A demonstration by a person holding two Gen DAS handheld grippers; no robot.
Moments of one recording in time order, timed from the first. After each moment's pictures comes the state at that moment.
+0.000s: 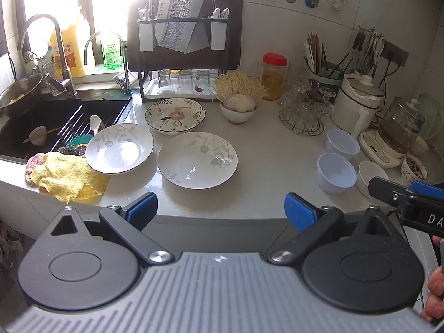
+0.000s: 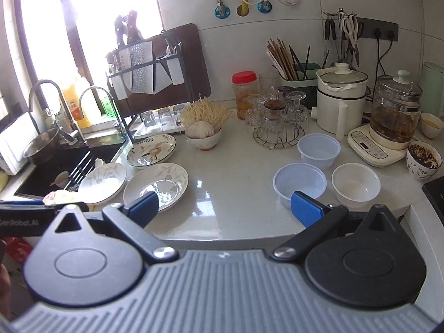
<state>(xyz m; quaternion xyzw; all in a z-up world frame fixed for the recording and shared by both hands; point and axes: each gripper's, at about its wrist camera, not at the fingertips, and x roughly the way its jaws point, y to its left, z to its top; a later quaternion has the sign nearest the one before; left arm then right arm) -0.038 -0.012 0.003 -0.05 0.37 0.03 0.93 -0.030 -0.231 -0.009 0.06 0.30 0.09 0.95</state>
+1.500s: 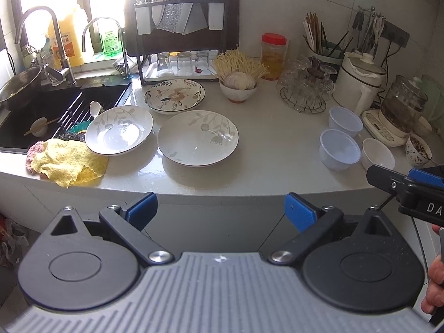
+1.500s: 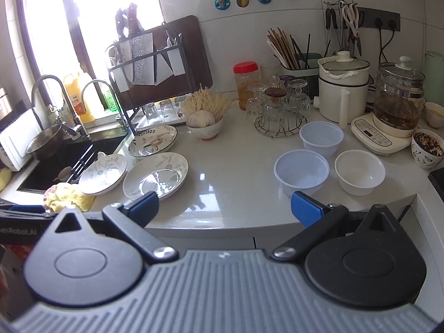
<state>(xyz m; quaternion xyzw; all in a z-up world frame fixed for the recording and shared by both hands) -0.049 -0.015 -0.024 -0.03 0.40 0.03 0.92 -0.035 -0.238 -0.030 0.07 0.31 0.10 0.94</state>
